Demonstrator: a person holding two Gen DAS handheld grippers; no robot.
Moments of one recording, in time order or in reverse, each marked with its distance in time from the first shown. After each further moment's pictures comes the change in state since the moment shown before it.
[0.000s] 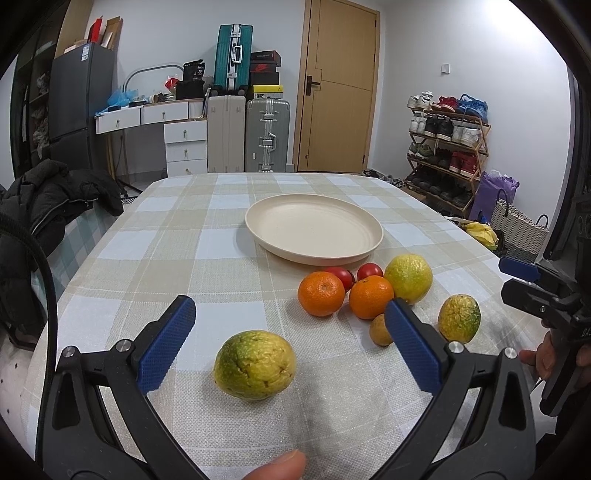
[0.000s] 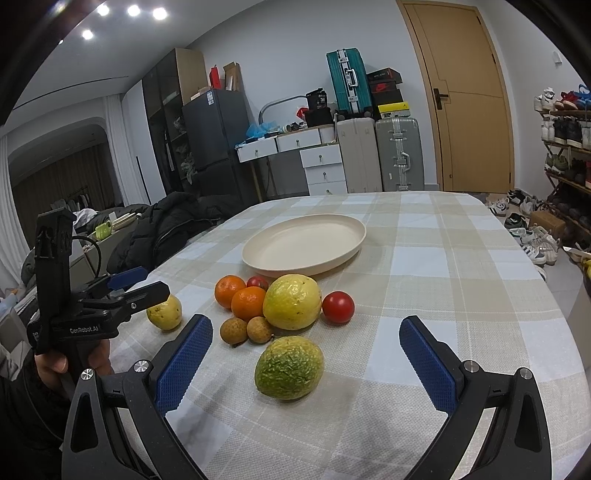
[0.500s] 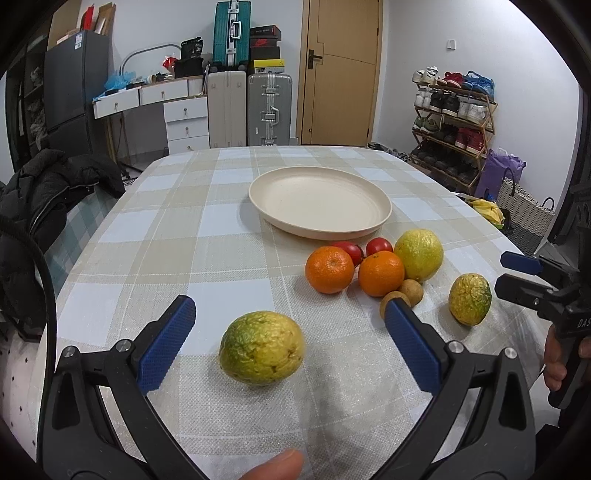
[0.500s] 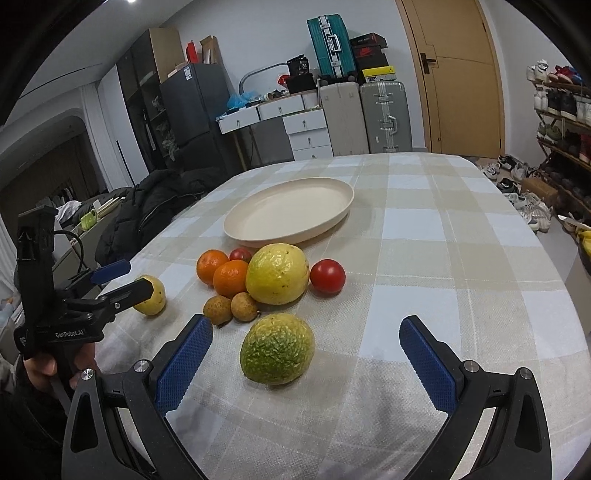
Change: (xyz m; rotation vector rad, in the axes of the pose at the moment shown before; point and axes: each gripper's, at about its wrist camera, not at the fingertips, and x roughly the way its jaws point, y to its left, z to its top) left arm 0.015 0.008 0.001 0.008 0.122 0.022; right arm 0.018 -0.008 -0.001 0.060 0.146 -0.040
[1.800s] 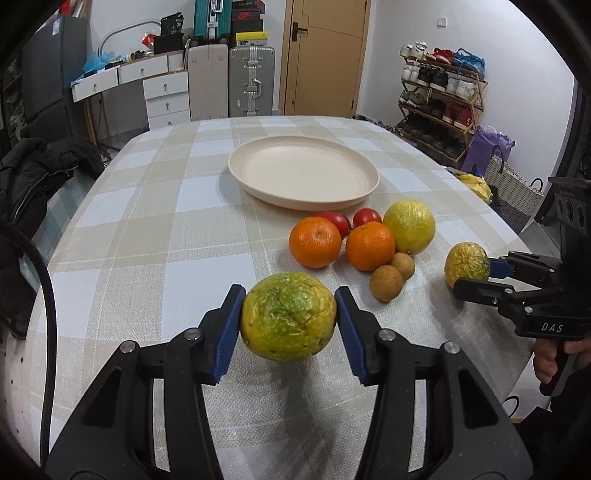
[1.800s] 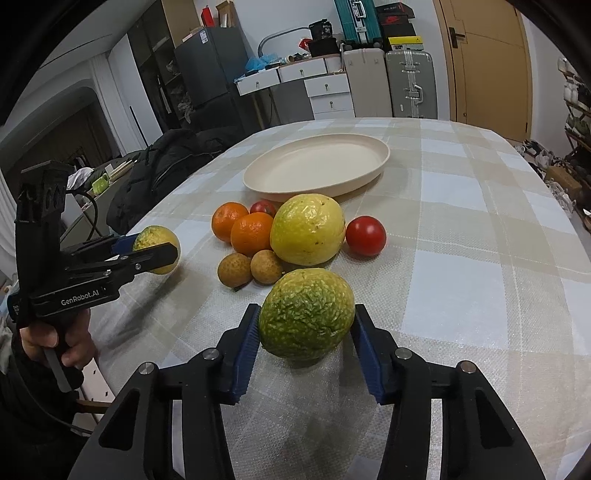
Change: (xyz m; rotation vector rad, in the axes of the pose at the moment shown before) left arm 0.025 0.001 0.001 0.024 0.116 -0.069; right arm 0.026 0.018 -0.007 -0.049 0.138 0.067
